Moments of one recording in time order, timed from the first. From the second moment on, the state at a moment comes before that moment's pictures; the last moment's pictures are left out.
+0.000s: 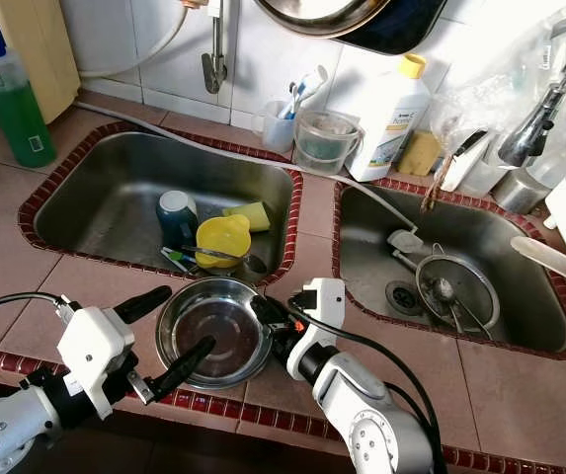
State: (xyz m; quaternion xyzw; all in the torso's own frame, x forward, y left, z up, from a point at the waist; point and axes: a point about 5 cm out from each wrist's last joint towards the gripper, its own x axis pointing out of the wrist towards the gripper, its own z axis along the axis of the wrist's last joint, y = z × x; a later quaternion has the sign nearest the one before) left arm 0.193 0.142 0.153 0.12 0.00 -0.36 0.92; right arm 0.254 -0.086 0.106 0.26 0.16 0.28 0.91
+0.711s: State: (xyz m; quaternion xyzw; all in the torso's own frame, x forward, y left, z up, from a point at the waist) left arm 0.199 0.139 0.161 0.12 -0.02 -0.37 0.92; right arm 0.256 -0.086 0.111 0.26 0.13 0.28 0.92
